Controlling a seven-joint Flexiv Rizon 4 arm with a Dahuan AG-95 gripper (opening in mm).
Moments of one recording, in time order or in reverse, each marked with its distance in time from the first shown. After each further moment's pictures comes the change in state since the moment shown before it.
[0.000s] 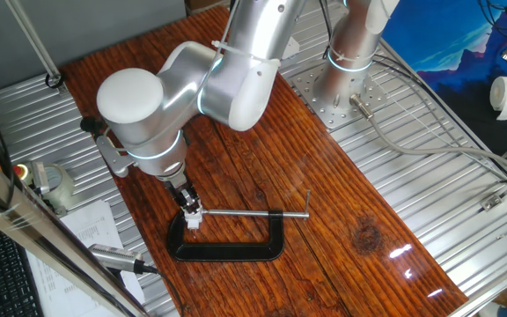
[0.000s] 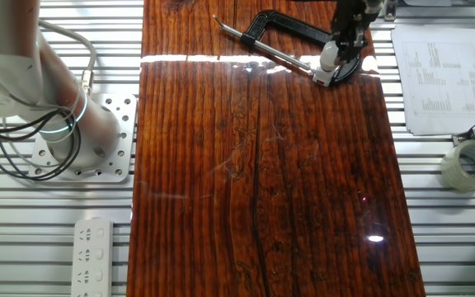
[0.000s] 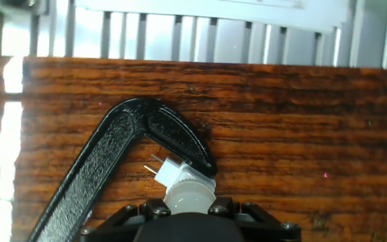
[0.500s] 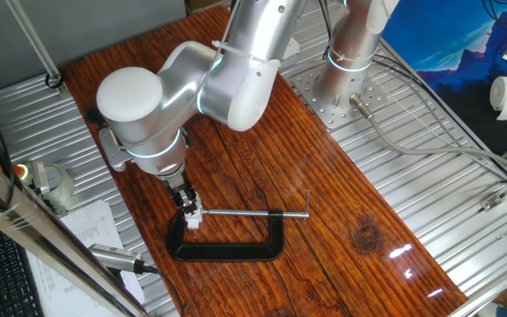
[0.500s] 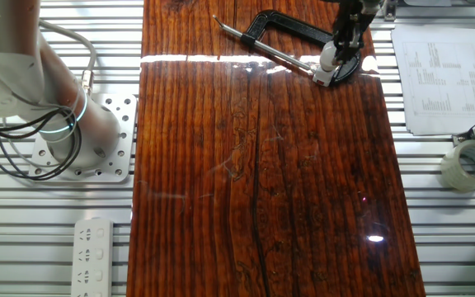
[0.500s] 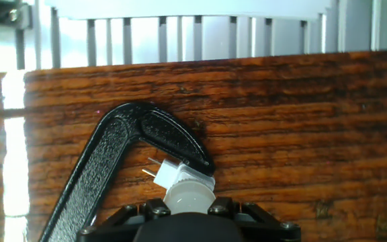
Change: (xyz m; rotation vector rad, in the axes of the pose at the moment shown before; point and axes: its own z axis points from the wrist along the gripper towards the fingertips) arm 0.000 -0.001 0.002 -0.013 -0.002 0.124
